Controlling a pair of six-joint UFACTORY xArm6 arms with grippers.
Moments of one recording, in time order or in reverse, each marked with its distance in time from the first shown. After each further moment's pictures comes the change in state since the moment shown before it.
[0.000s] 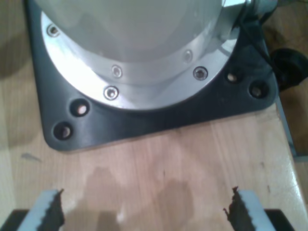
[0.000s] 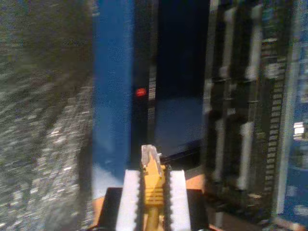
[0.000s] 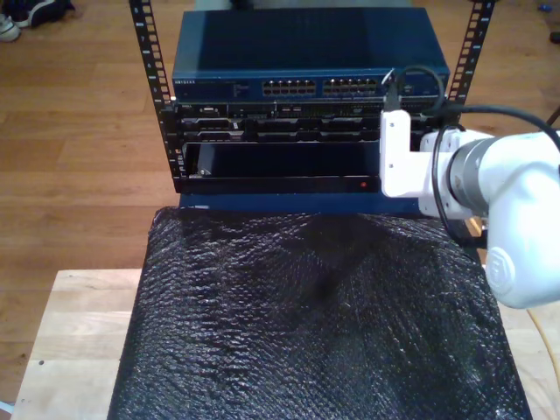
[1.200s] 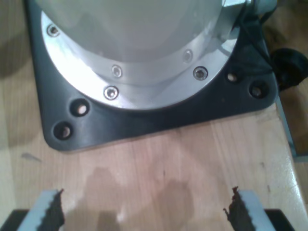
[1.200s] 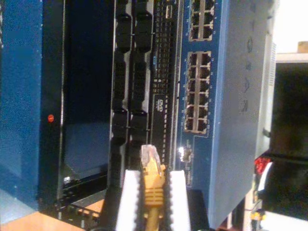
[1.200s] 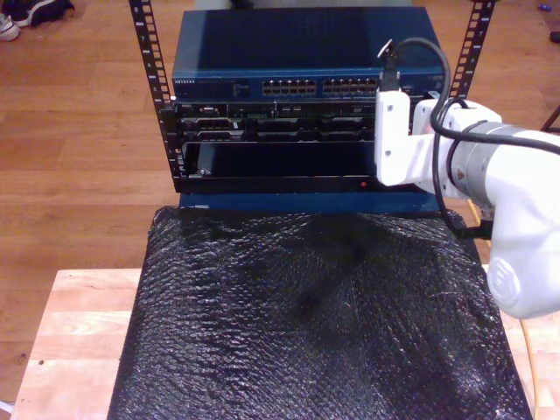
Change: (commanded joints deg) left arm 0.0 0.0 0.0 0.0 0.0 0.0; right arm 1.2 -3.3 1.8 -3.3 -7.6 -3.4
